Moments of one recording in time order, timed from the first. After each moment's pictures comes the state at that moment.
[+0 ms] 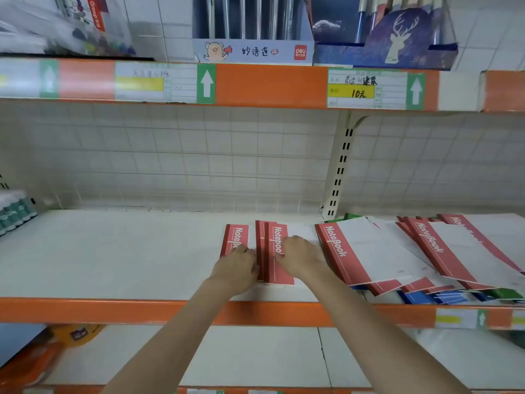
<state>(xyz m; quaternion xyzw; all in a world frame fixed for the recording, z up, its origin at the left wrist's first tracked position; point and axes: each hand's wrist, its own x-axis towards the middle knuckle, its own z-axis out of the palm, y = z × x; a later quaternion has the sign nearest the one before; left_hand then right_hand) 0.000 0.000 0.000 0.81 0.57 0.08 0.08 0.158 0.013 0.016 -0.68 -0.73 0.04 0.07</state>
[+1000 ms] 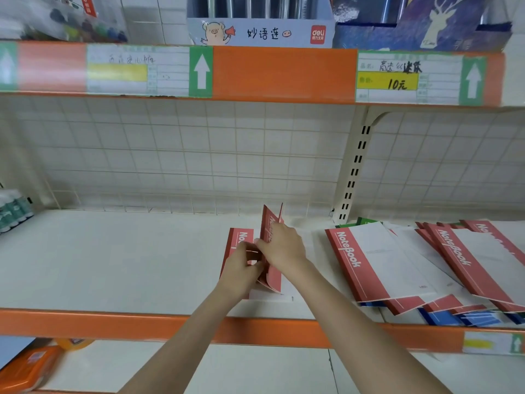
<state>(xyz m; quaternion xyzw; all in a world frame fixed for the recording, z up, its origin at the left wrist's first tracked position) 0.009 0.010 0.001 0.59 0.55 0.43 0.41 0.110 0.032 0.043 -0.70 -0.66 0.16 0.22</state>
